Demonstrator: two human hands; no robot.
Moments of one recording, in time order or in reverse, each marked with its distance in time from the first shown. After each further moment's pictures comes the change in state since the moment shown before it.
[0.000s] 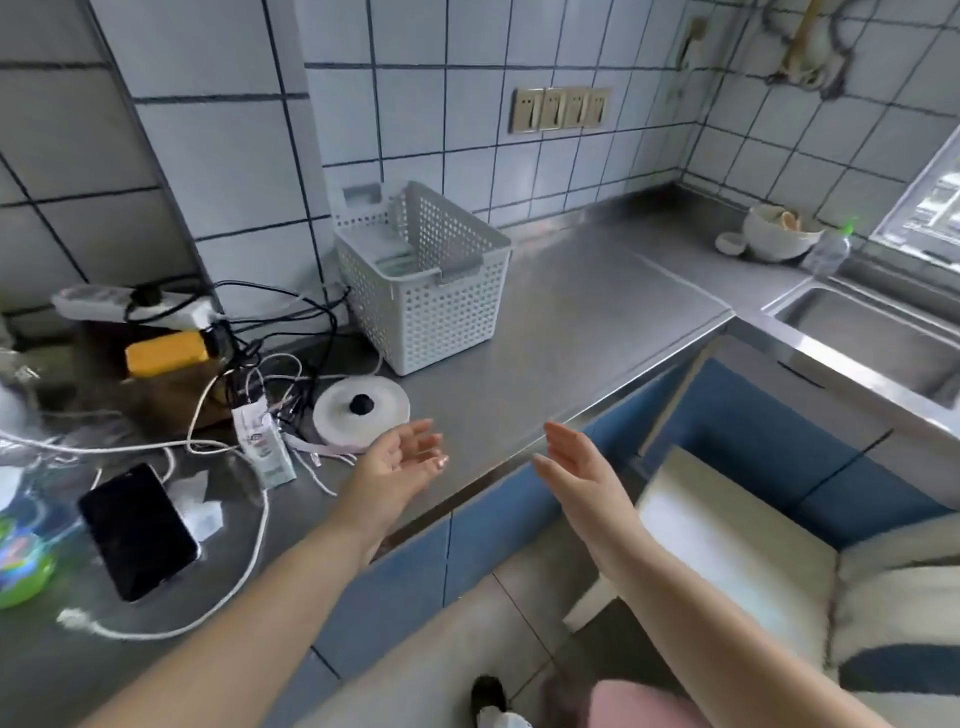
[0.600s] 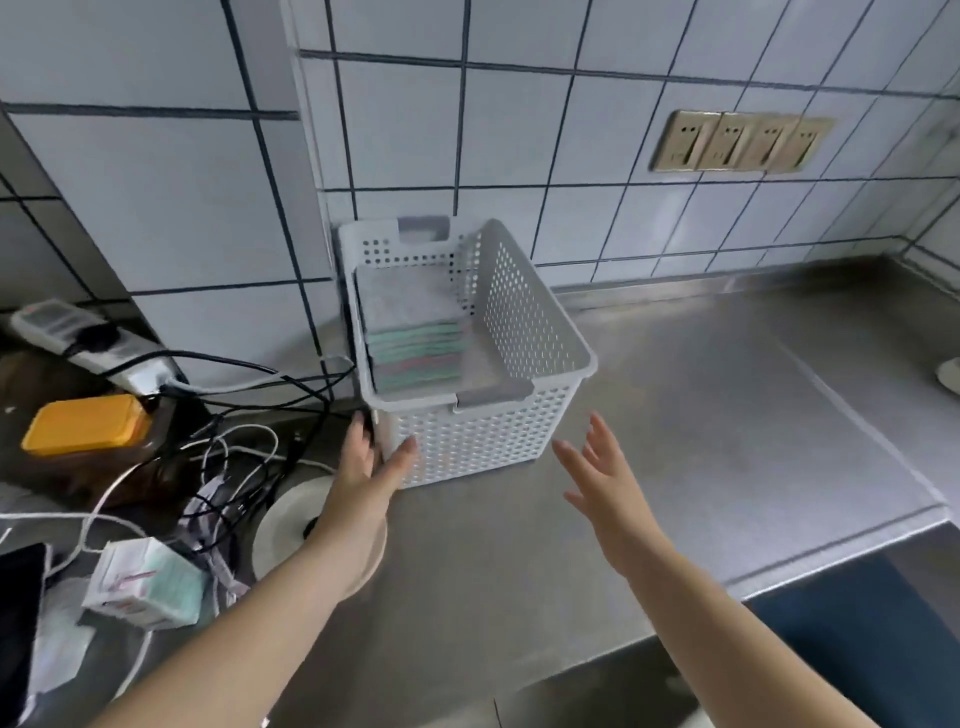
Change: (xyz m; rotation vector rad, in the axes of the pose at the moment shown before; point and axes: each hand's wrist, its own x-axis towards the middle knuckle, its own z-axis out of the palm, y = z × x) left_hand 0.243 0.026 0.016 -0.204 0.487 0.076; right_hand 0.337 -0.028 -0.019 0.100 -0.258 0.076
